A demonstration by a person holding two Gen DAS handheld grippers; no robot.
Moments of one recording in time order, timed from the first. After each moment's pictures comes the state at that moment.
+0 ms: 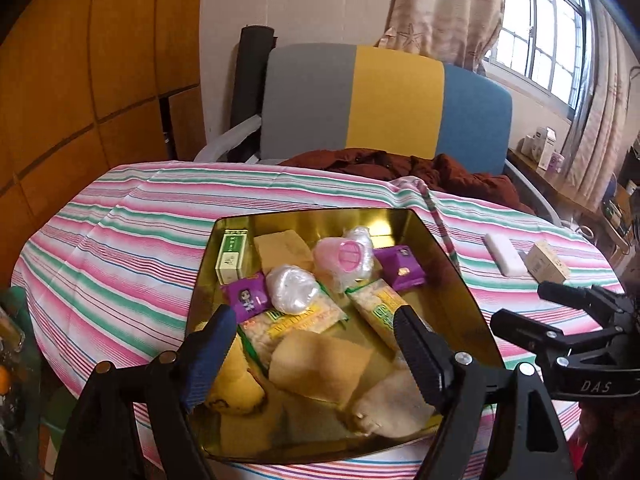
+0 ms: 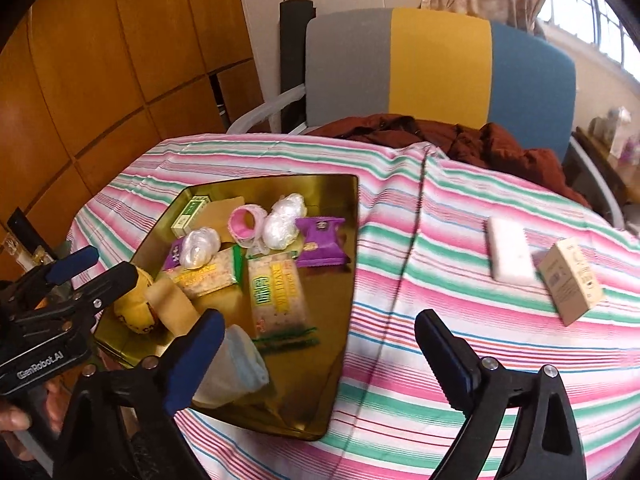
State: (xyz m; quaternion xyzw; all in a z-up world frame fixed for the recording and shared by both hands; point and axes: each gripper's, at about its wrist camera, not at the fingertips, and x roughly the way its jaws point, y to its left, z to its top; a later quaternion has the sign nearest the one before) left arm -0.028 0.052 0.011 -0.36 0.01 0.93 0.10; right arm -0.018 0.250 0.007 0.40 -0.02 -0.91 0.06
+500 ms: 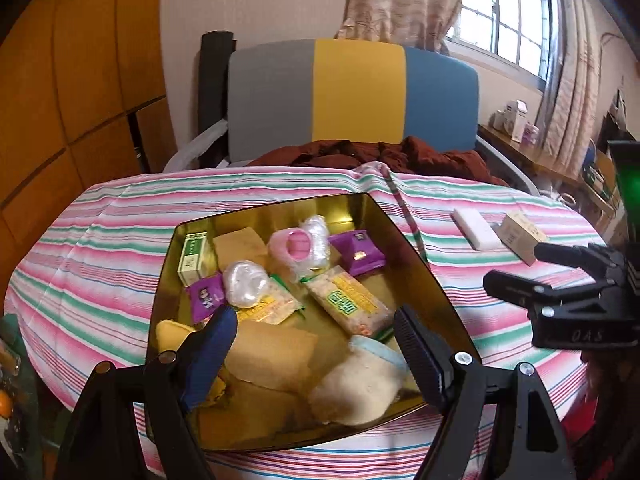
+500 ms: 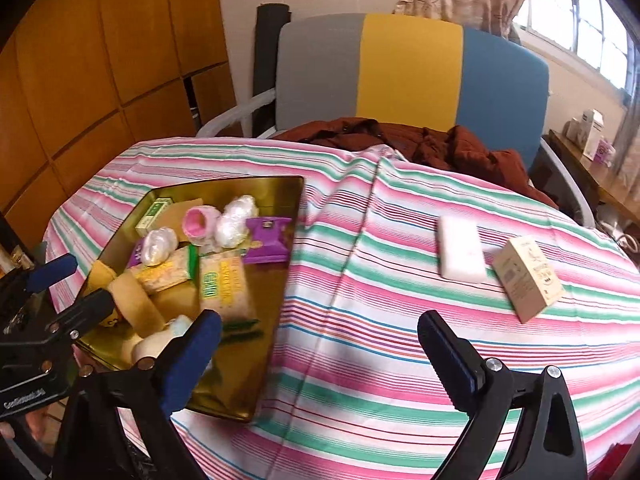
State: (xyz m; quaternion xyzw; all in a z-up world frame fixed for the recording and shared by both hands) left arm -0.014 0.091 0.009 -0.36 0.05 0.92 0.15; right arm -0.011 0.292 0.007 0.40 -0.02 -0.91 0.01
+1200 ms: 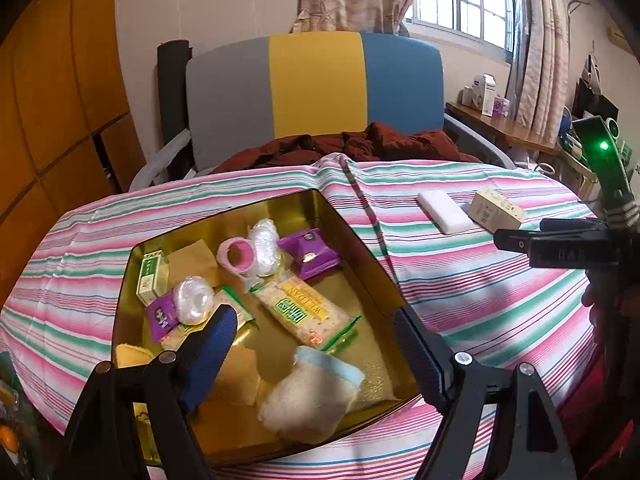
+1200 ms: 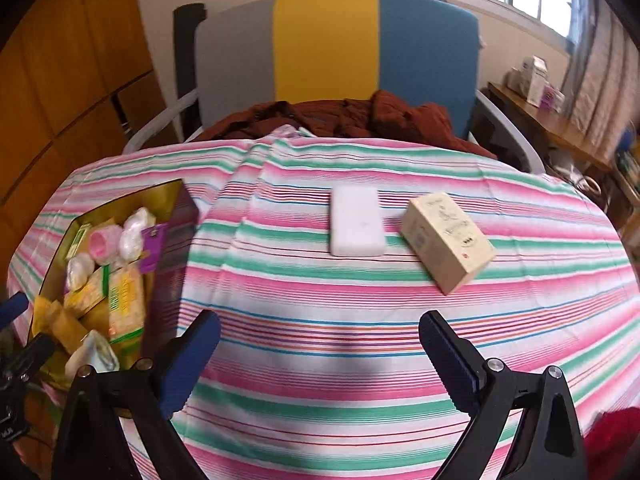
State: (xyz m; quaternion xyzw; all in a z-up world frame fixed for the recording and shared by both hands) left arm -0.012 0.137 0.006 -0.36 0.10 0.91 0.19; right arm -0.014 0.385 -0.005 0.43 -0.07 -0.89 -0.08
